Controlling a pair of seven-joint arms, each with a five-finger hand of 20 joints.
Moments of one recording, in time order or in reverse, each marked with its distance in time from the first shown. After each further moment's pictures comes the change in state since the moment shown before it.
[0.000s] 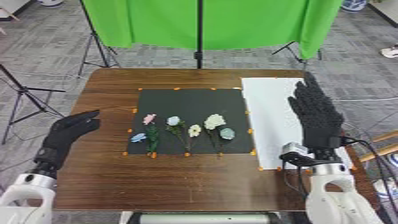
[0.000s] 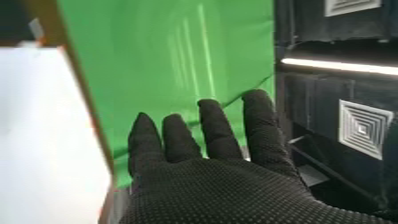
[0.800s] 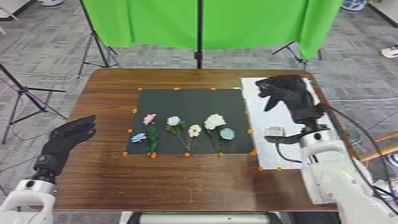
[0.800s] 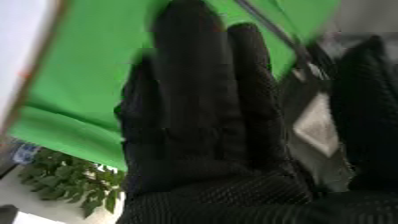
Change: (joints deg) left arm 1.6 0.5 0.6 2.6 -1.3 2.7 0.4; right arm 14.1 14.1 -9.7 -4.2 -31.7 9.6 22.1
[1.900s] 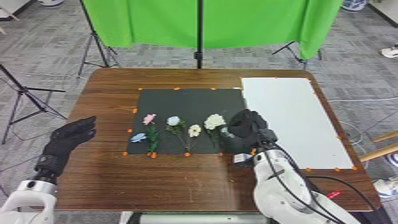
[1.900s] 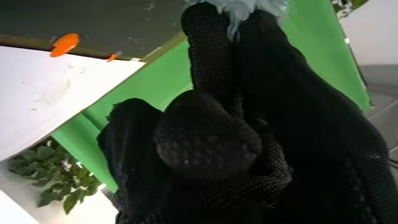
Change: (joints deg) left arm -0.2 0.0 0.5 0.4 -0.1 0.2 -0.2; right arm 12.5 -1.9 -28.6 10.4 -32.2 2.8 26.7
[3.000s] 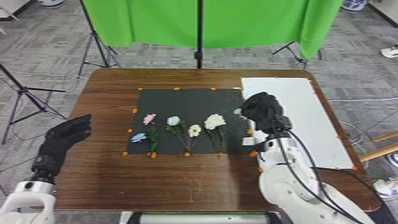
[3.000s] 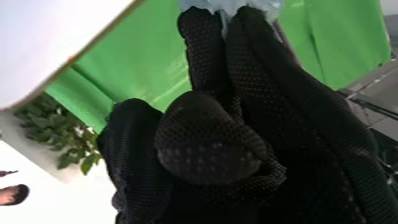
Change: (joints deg) left arm 0.2 0.0 0.3 0.0 -0.7 2.9 2.1; right arm 0.8 -0.1 3.9 -1.2 -0.9 5.6 1.9
